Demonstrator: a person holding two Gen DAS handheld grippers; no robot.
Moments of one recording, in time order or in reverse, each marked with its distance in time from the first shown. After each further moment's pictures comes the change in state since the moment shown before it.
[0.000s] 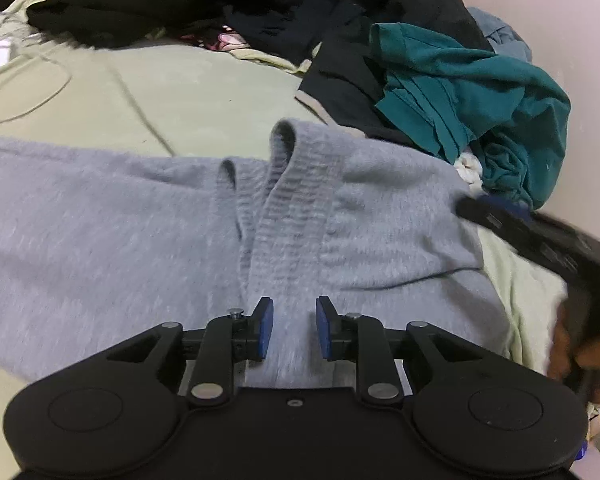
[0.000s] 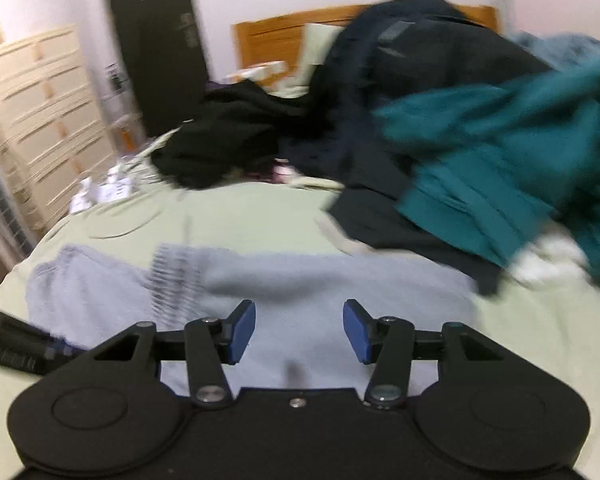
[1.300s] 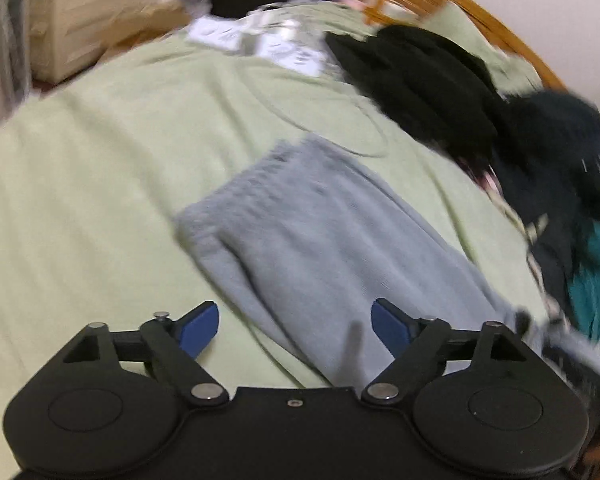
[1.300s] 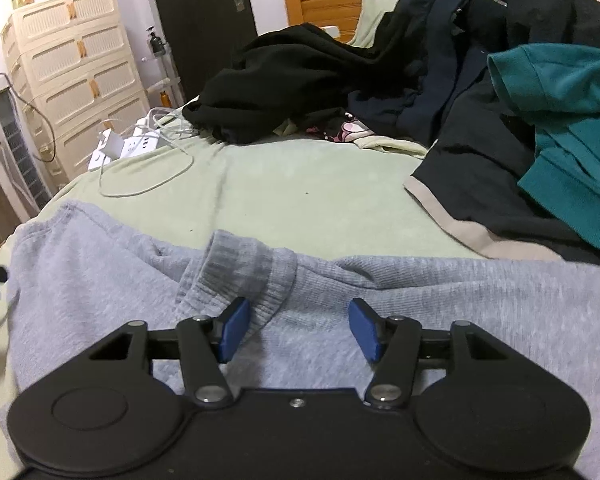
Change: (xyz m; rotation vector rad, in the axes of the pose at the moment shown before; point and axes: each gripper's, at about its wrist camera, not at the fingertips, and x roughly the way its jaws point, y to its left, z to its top) left arm -0.074 0.245 -0.041 -0.615 -0.278 0.249; right arm 0.084 0.020 -0.011 -0.039 0.083 0.086
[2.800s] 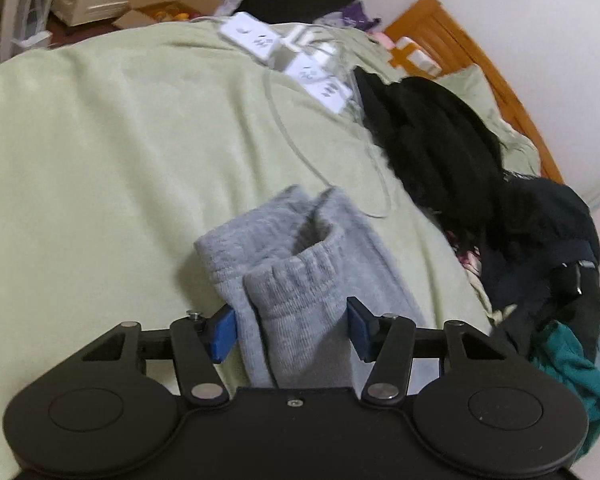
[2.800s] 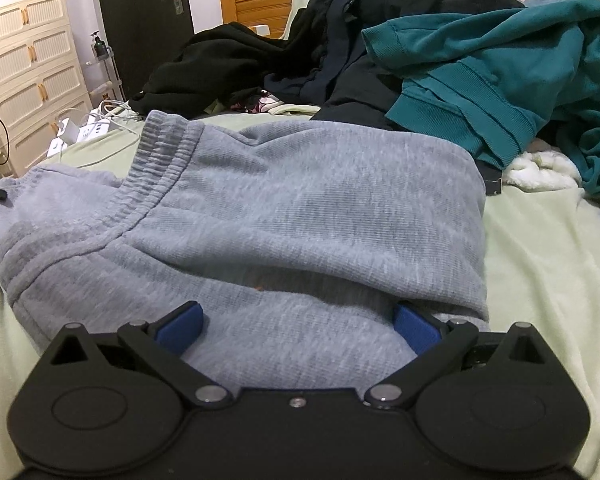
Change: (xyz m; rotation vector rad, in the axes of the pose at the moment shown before) left arm 0.012 0.013 0.040 -0.144 -0.044 -0.114; right arm -0.079 -0.015 -0.094 0.097 -0.028 -0.210
